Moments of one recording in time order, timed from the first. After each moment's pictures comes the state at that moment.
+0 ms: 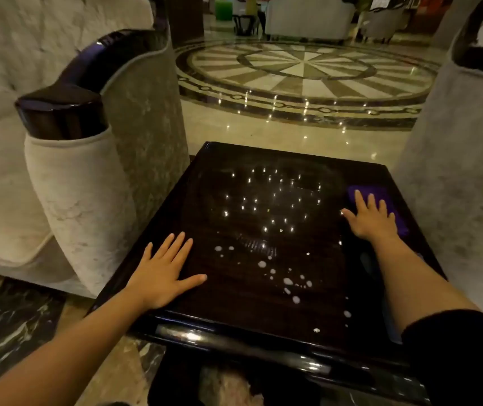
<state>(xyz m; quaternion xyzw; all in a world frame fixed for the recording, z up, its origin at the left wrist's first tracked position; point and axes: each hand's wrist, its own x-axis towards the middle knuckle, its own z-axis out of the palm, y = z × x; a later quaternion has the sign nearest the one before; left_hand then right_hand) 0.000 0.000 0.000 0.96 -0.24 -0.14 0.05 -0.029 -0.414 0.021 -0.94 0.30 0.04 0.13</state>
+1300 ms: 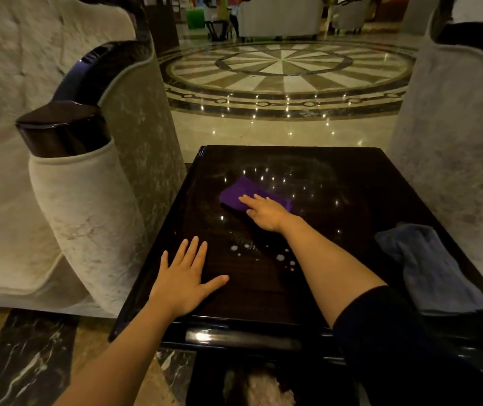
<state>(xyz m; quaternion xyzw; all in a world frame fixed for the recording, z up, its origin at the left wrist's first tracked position) 0.002 -0.001 -0.006 0.96 -0.26 -0.11 0.05 0.049 -0.234 0.017 -0.97 0.00 0.09 0.22</state>
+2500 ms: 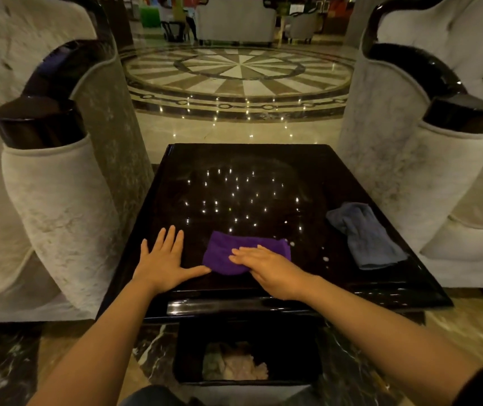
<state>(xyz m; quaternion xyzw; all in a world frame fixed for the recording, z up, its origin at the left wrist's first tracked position) -0.001 0.001 -0.003 0.95 -0.29 -0.13 0.03 -0.134 -0.197 0.015 -0.97 -0.06 0.07 0.23</state>
